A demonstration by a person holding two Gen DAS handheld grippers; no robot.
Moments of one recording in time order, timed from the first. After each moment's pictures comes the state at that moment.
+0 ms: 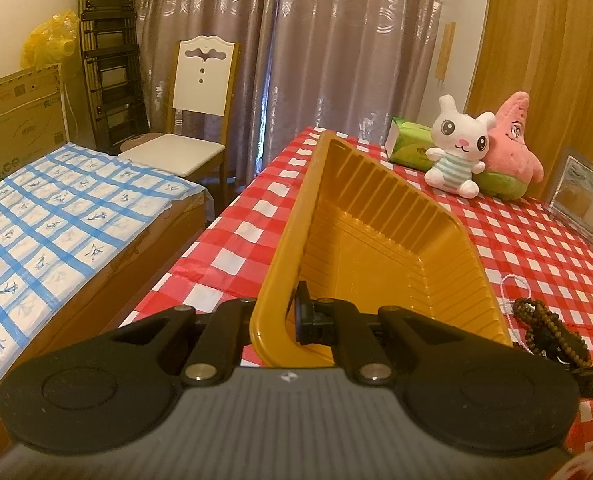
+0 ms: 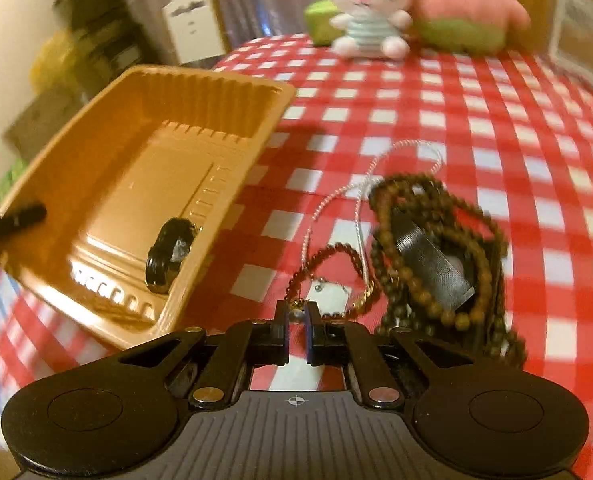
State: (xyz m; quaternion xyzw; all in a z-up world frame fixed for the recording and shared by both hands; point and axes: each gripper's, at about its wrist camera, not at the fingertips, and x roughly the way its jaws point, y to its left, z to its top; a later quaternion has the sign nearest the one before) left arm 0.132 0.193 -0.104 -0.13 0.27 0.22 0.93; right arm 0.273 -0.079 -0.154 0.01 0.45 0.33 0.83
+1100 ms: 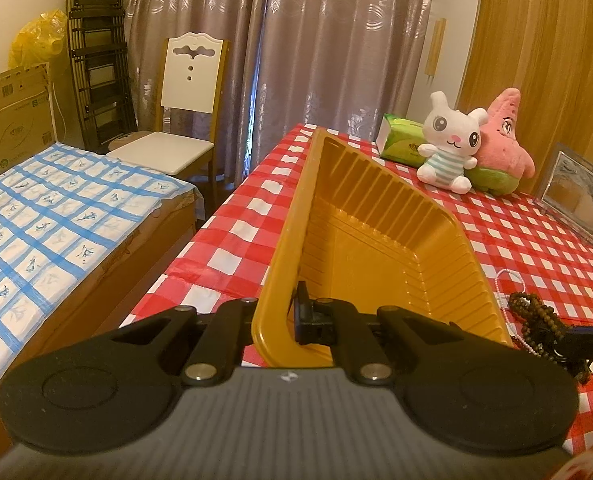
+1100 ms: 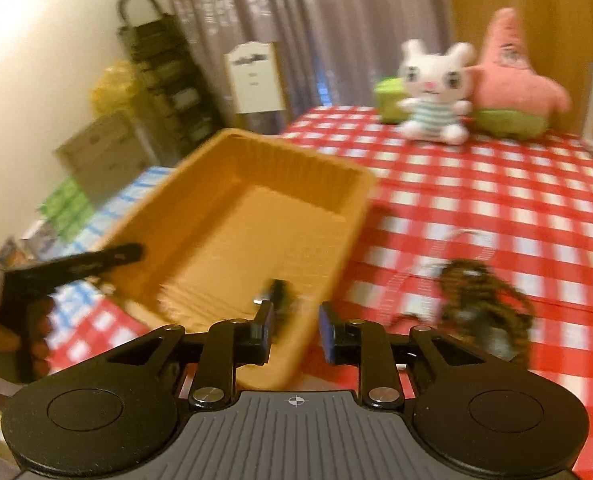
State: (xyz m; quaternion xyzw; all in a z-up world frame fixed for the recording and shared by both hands) left arm 0.130 0.200 -0.104 -0.13 0.27 0.20 0.93; right arm 0.234 -0.072 -0.101 -0.02 0.36 0.37 0.85
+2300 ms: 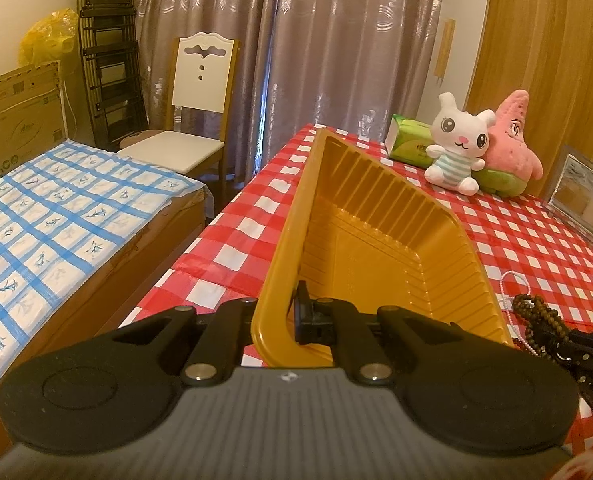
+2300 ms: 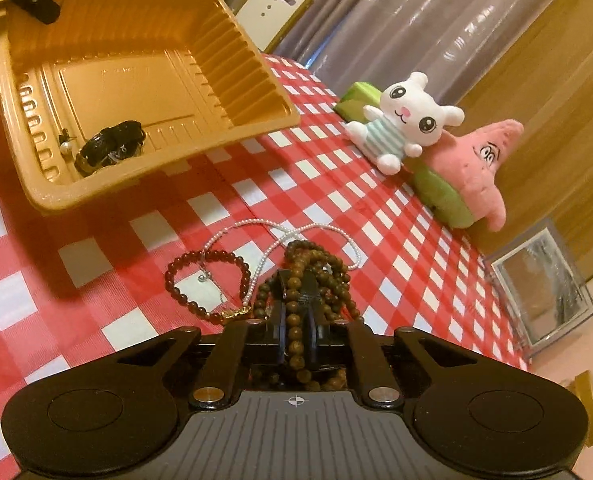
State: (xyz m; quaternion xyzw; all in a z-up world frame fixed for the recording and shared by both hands) left arm 0.124 0.200 -0.103 -0.13 0.28 0.22 0.93; right arm 0.242 -0.069 -0.176 -0.38 0.23 0.30 0.84
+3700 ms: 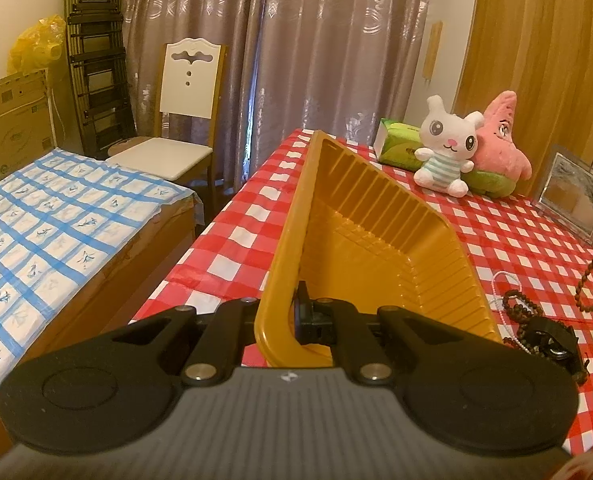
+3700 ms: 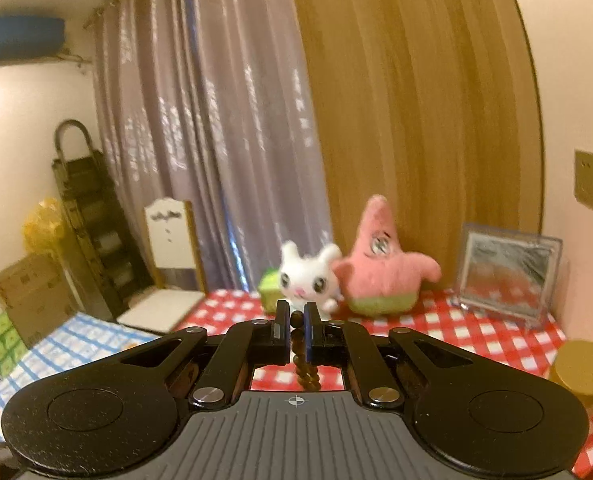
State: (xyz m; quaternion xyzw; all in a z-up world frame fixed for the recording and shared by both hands) left arm 0.127 0.202 -0.097 -0.13 0.27 0.20 0.93; right arm 0.280 -0.159 0.058 0.06 0.17 0.30 0.94
